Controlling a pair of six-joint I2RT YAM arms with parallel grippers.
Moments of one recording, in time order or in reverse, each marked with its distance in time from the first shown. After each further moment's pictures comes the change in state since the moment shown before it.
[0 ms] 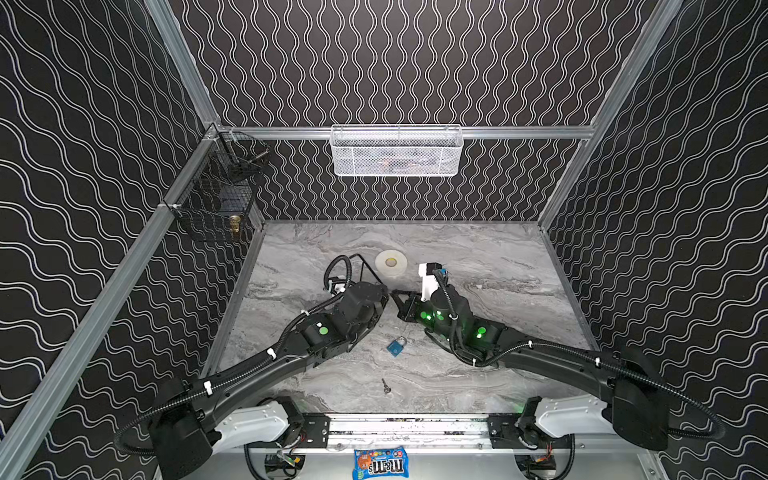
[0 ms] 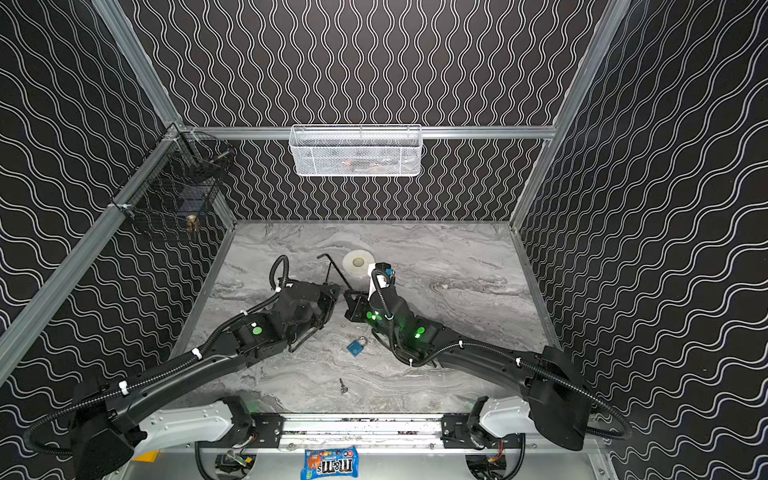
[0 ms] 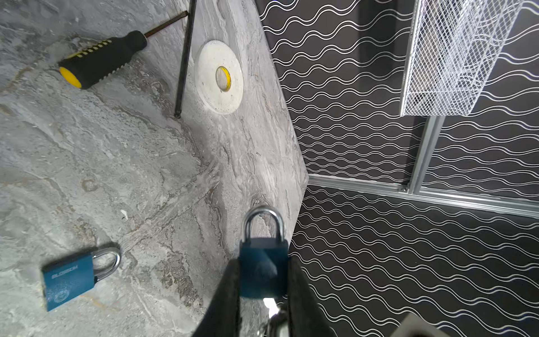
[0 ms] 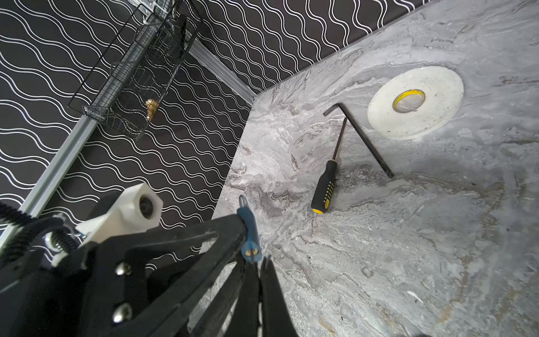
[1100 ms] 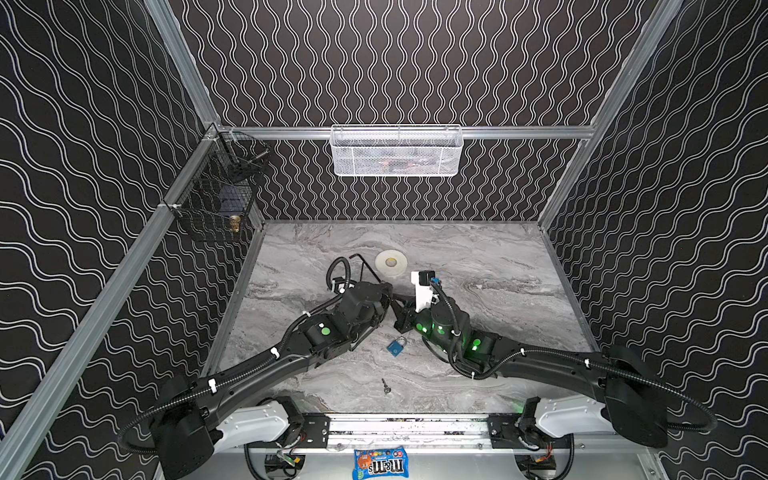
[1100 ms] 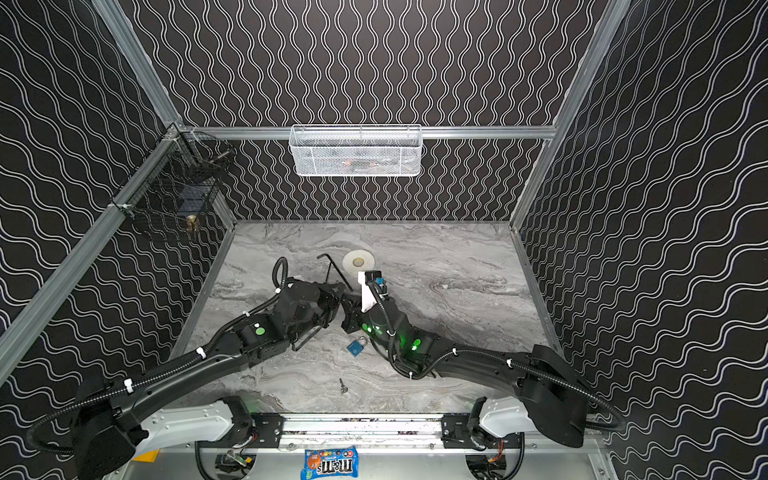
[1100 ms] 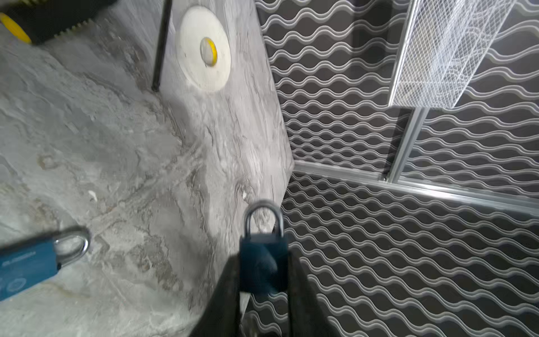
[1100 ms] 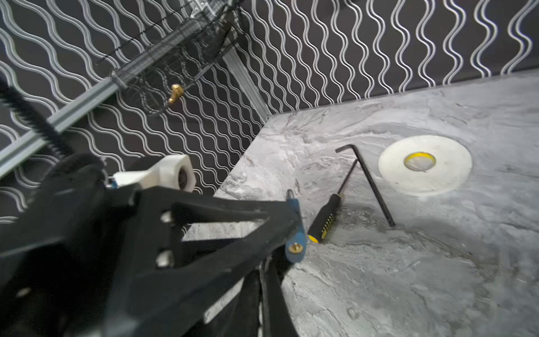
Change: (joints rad) left arm 0.004 0.005 -0.024 0.097 0.074 -0.047; right arm 0.064 0.008 -0.095 0.245 0.036 -0.295
